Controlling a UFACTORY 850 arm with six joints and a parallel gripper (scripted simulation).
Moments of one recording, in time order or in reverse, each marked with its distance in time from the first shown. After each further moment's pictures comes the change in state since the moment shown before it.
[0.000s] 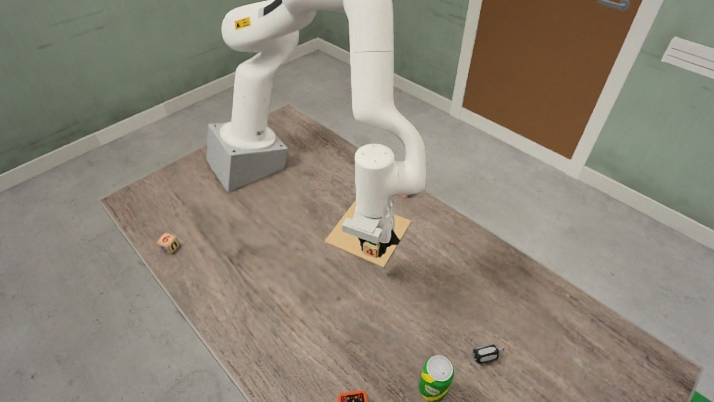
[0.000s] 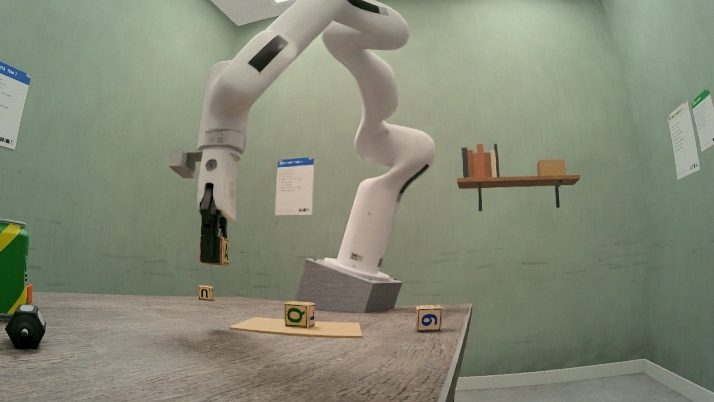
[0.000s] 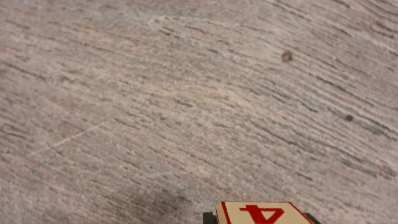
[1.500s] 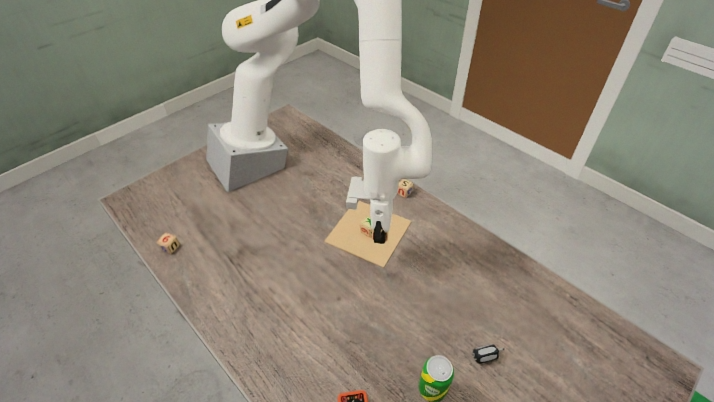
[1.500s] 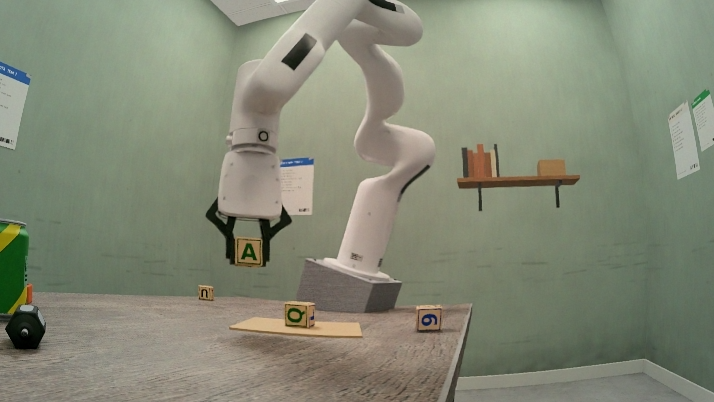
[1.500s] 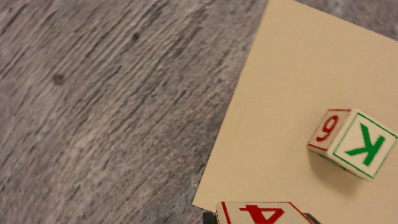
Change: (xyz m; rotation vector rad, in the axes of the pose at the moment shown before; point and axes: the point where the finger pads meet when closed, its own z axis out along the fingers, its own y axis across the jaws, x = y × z) arm -0.056 0.003 -0.001 0.005 -0.011 1.285
